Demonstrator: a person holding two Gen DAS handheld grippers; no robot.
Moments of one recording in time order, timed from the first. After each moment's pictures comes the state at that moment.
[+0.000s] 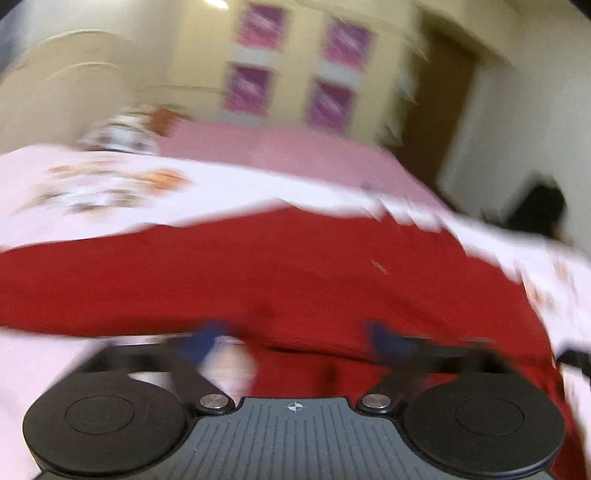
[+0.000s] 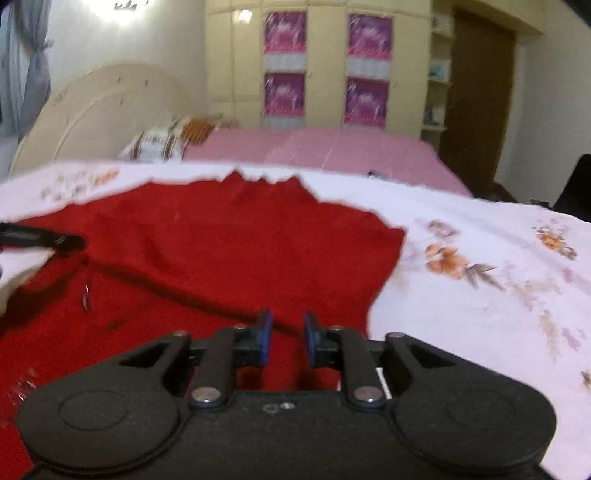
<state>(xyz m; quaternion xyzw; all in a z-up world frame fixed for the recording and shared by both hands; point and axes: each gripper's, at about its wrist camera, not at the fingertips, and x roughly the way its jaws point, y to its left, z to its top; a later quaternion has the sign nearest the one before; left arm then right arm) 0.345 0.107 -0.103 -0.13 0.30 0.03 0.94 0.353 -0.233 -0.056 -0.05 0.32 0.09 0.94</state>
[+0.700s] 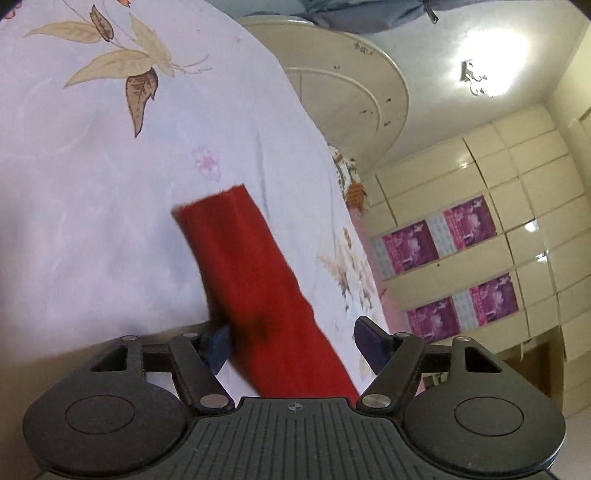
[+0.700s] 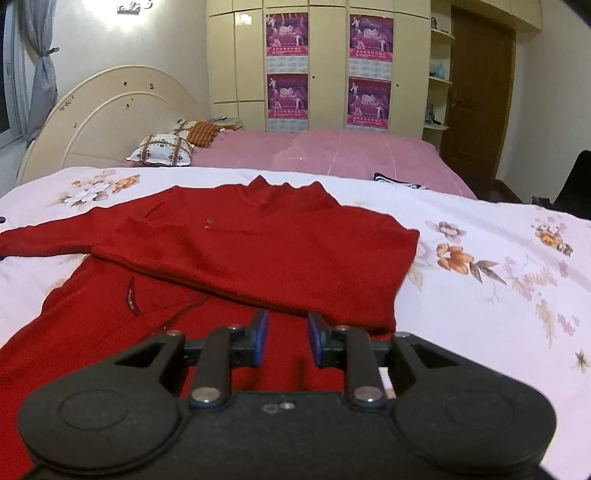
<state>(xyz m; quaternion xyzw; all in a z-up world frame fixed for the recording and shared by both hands) 0.242 0.371 -0.163 -0.55 0.13 0.23 0.79 0.327 -0.198 -0.026 -0.05 0.33 0.09 0.94</state>
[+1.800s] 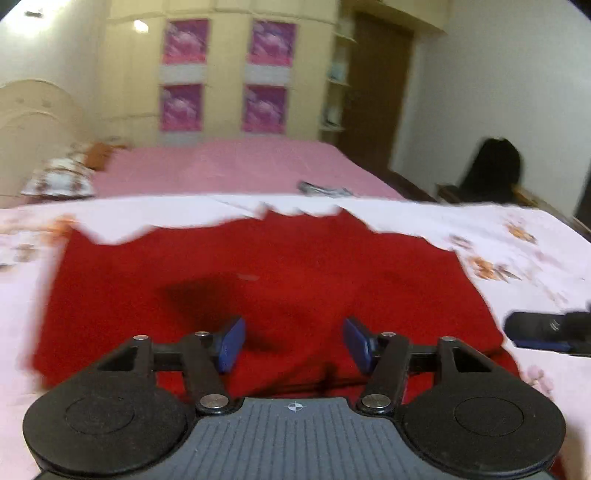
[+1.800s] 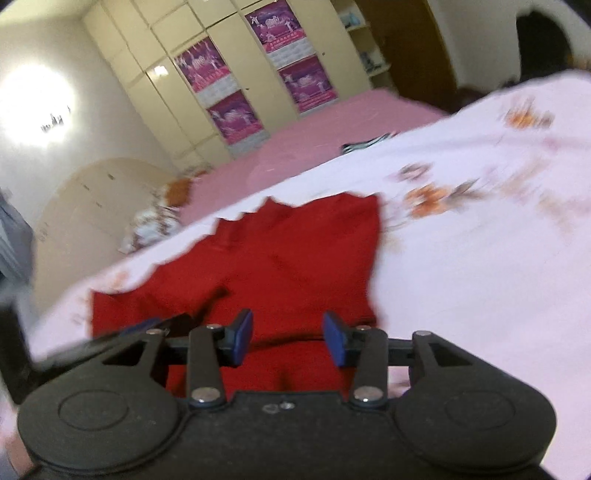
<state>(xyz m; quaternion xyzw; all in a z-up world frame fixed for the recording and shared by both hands) 0.373 -0.020 -0.078 -0.03 0.30 -0.05 0.95 0.354 -0.264 -0.035 0.22 0.33 0.08 0.91</state>
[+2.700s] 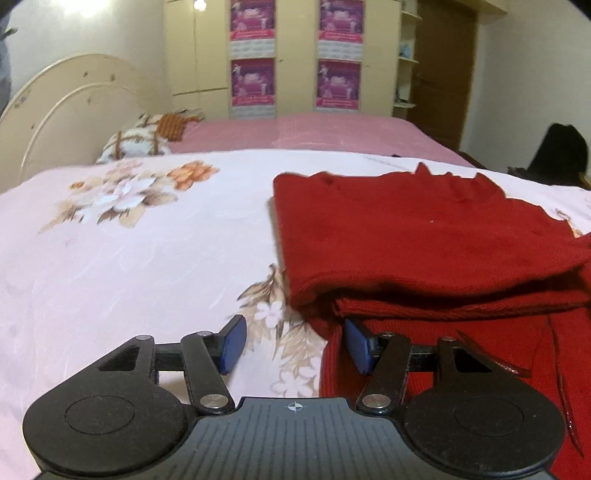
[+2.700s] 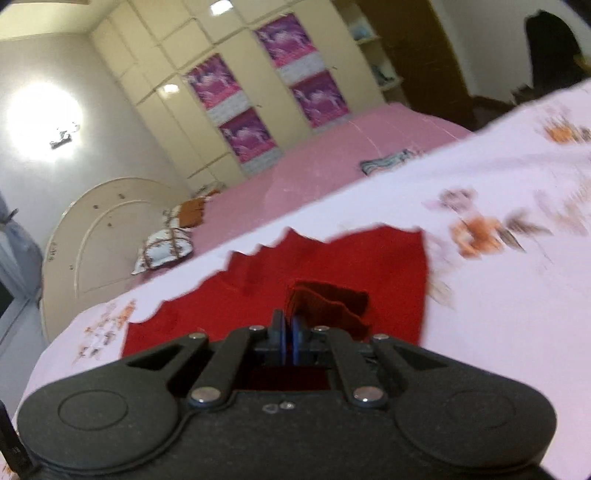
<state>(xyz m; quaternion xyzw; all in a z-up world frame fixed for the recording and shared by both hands) 0.374 0.087 -0.123 -0.01 0.34 0.03 0.94 0.390 -0.263 -0.031 0.22 0.30 0.08 0.92</state>
